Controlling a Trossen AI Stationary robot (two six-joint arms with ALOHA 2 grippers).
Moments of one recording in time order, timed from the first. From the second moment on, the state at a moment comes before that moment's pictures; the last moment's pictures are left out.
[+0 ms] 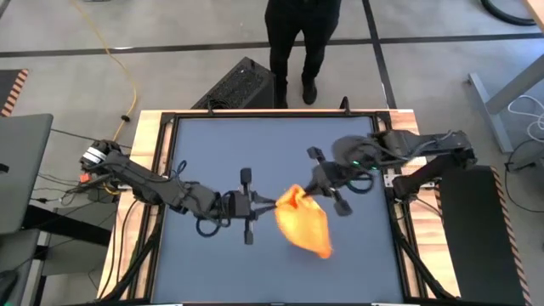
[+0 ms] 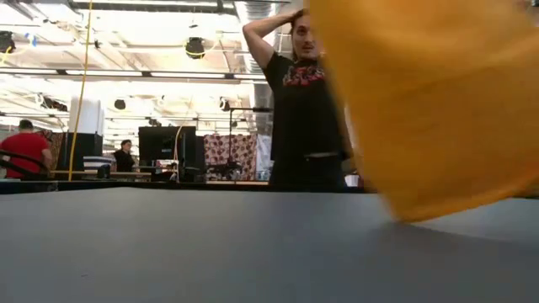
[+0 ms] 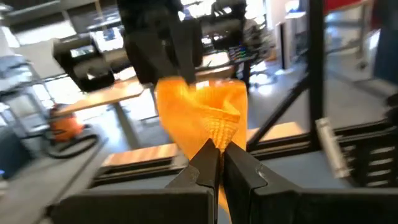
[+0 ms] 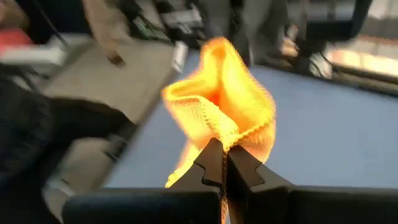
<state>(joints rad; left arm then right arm) -0.40 1.45 1.15 0.36 -0.51 0.25 0.18 1.38 1.63 -0.81 -0.15 -0.10</state>
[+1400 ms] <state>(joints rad) -0.41 2.03 1.02 0.72 0.03 -0.23 0.47 1.59 0.97 -0.47 -0.32 0.38</state>
